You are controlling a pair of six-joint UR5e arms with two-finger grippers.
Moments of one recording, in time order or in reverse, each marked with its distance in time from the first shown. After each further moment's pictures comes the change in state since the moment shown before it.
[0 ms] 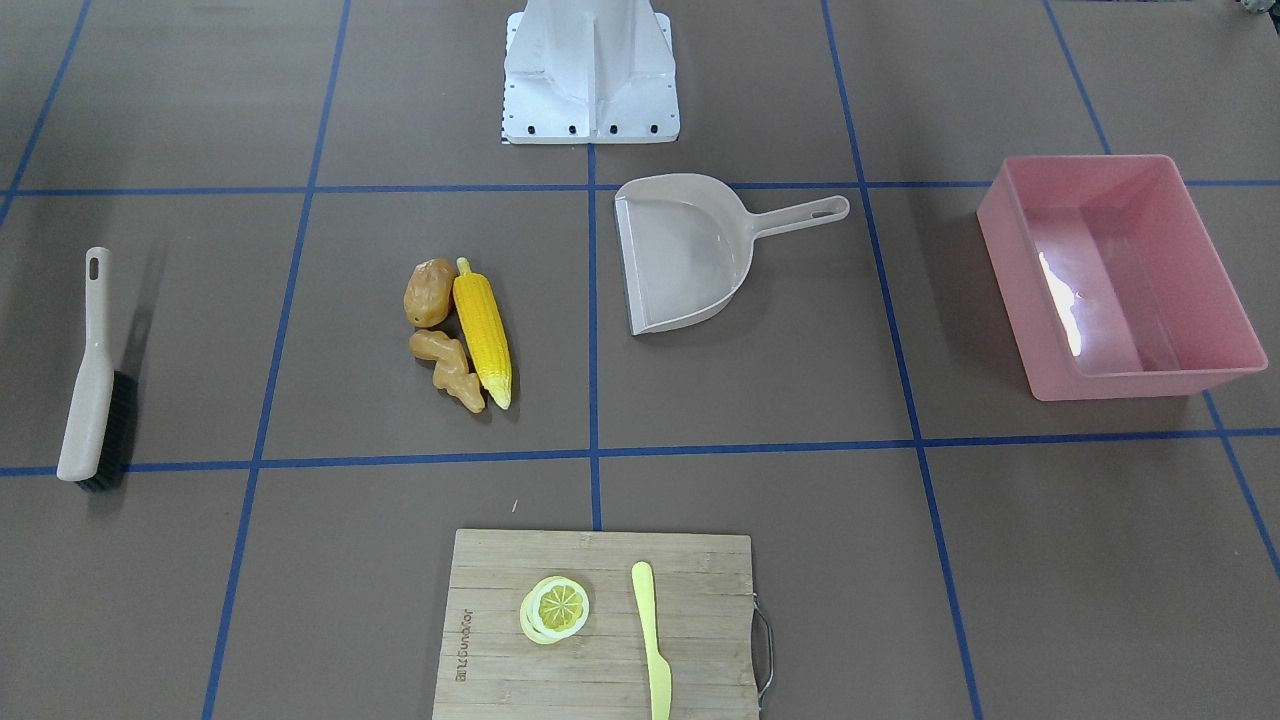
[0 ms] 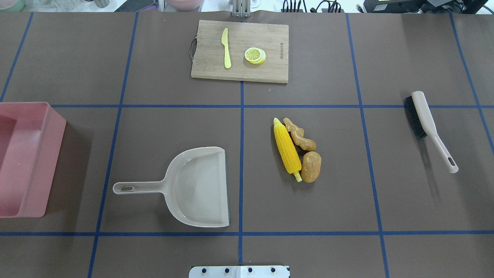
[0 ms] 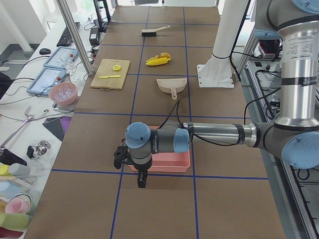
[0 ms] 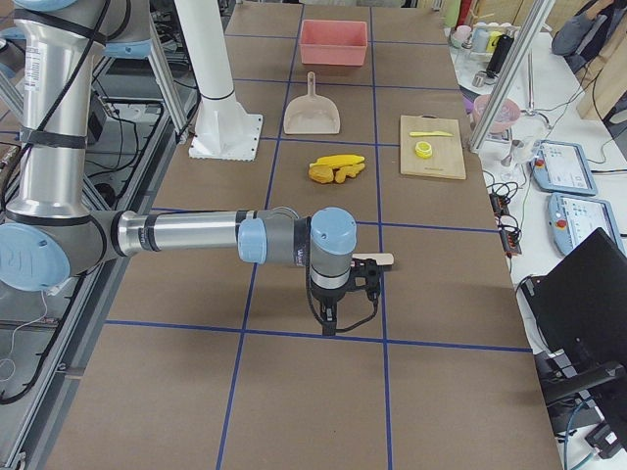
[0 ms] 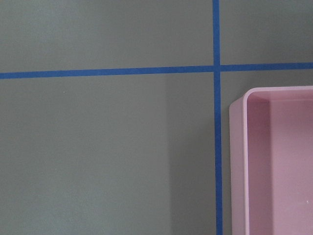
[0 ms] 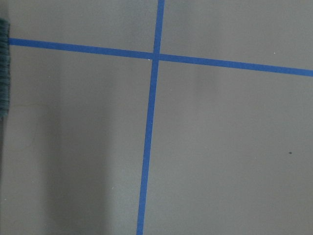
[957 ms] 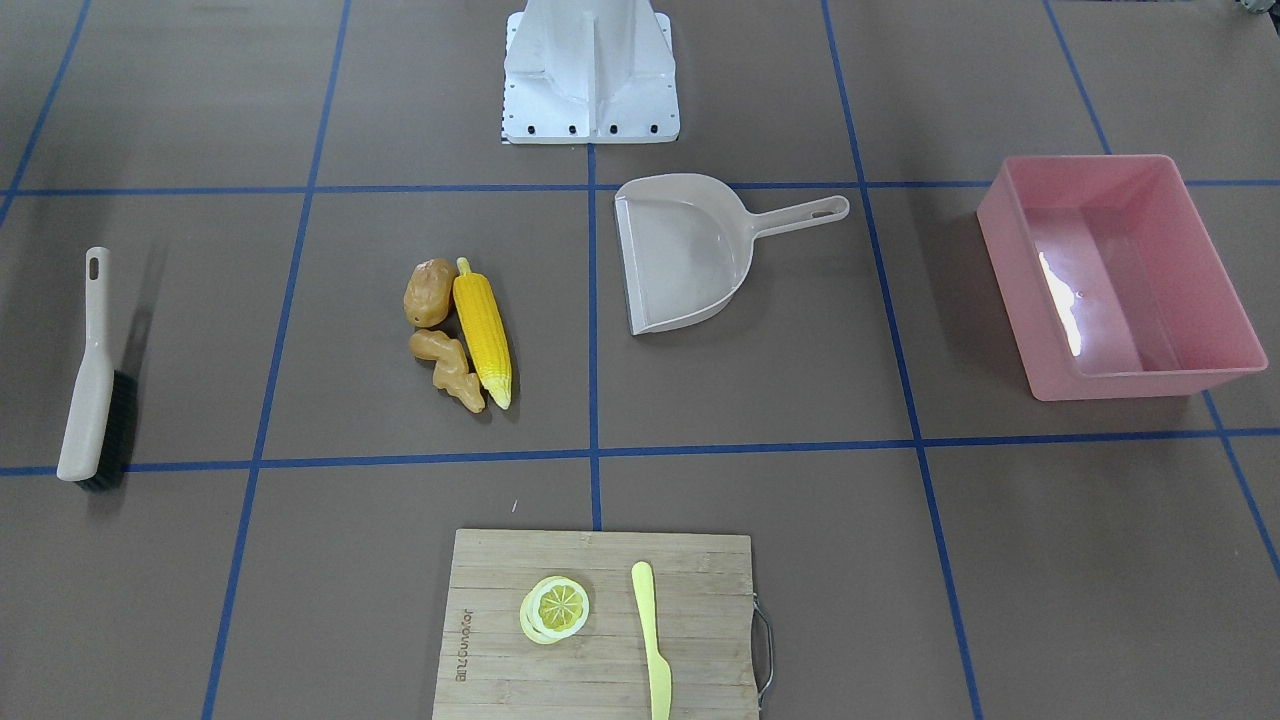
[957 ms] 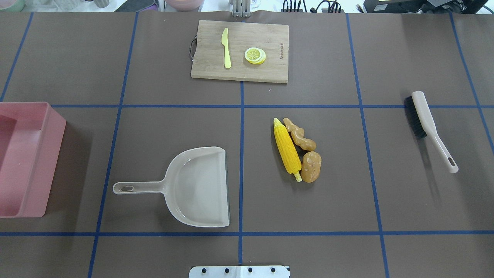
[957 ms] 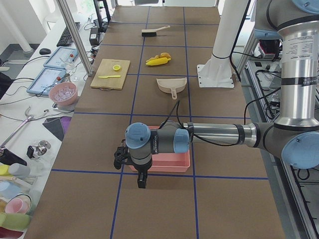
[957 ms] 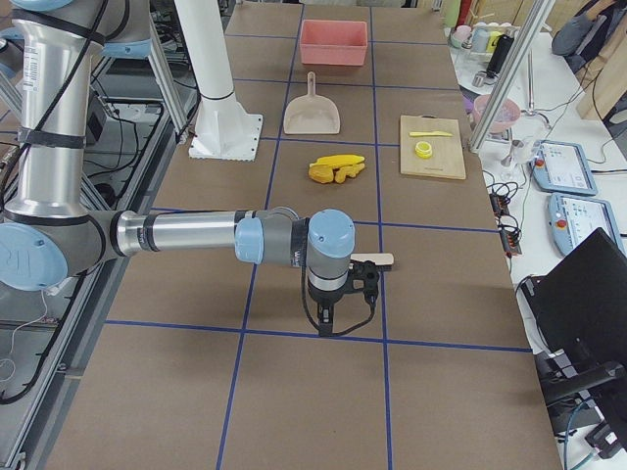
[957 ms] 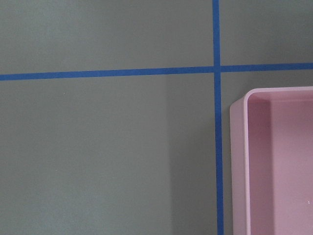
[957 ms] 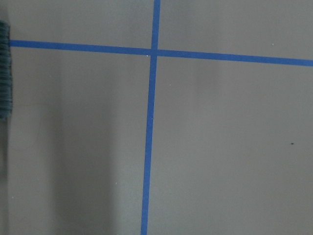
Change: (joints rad) left arm 0.000 0.000 0.002 -0.001 0.002 0.001; right arm 0.023 0.000 0.008 -0.044 0.028 0.000
